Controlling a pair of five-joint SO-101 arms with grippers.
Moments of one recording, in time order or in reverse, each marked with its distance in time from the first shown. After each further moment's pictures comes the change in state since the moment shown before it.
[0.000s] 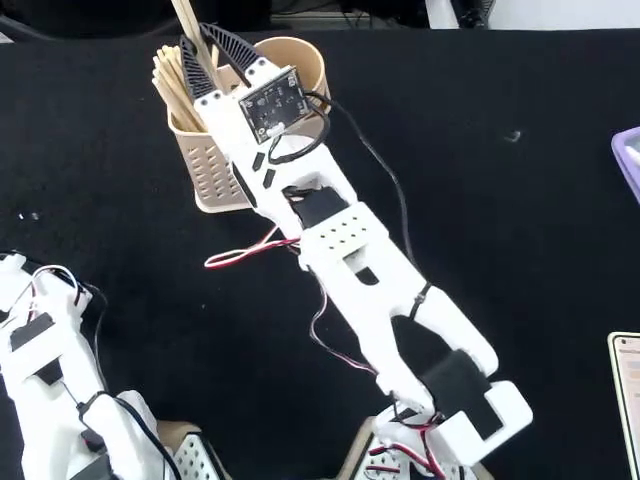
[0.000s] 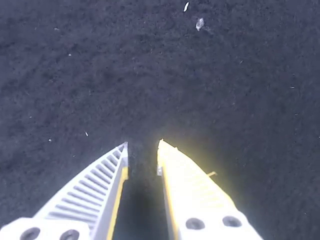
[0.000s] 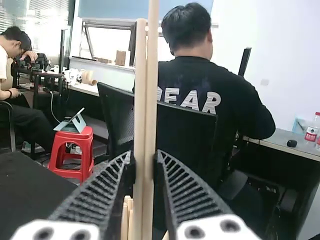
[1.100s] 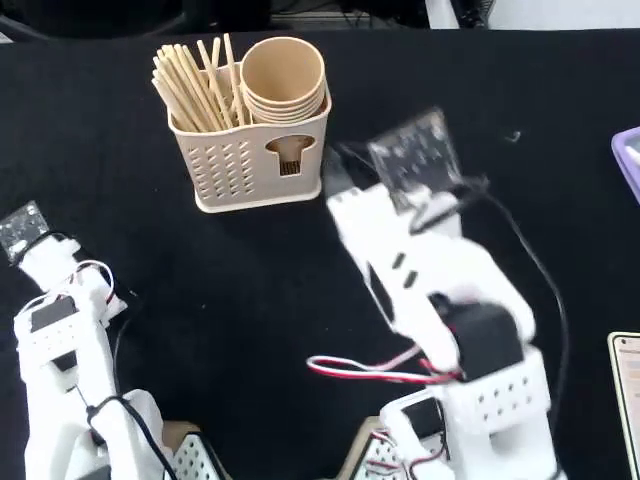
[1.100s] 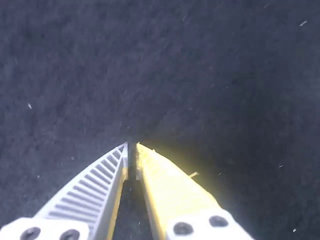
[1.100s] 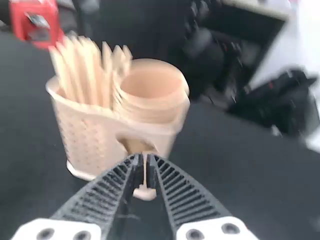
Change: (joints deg) left arm 10.8 -3.5 -2.5 14.2 -9.9; right arm 15.0 -56.7 17.1 74.4 -0.1
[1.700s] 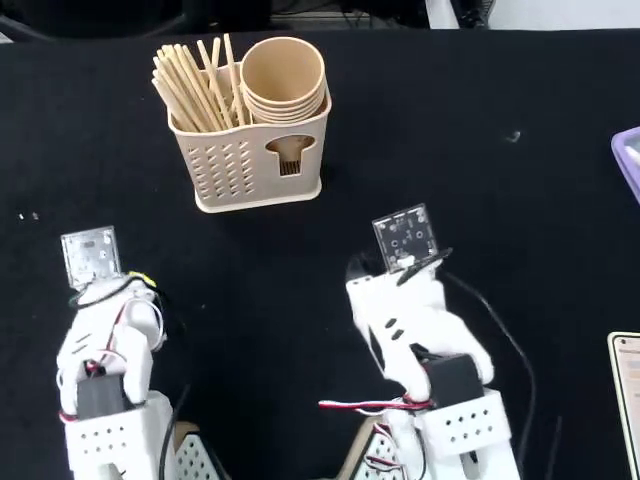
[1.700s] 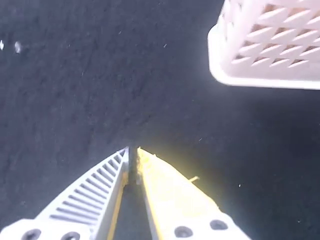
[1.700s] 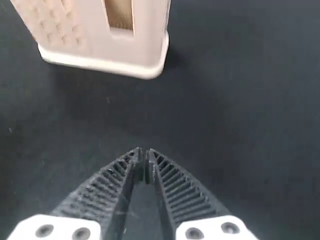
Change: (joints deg) left arm 16.6 -57.6 20.3 17.1 -9.5; right arm 2.9 -22.0 41.8 0.1 -6.9
